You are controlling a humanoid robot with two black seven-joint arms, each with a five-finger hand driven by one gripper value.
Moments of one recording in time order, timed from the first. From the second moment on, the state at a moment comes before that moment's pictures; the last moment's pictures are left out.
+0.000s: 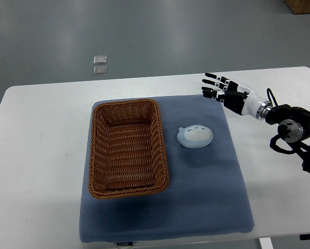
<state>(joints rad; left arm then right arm) 0.05 0.00 -0.12 -0.12 0.07 -0.06 0.05 0.77 -0.29 0.59 0.61 -0.24 0.44 0.15</state>
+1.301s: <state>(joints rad) 0.04 0.00 -0.12 -0.11 0.07 -0.06 0.04 0.87 -0.41 0.47 0.83 -1.44 0.51 0.51</state>
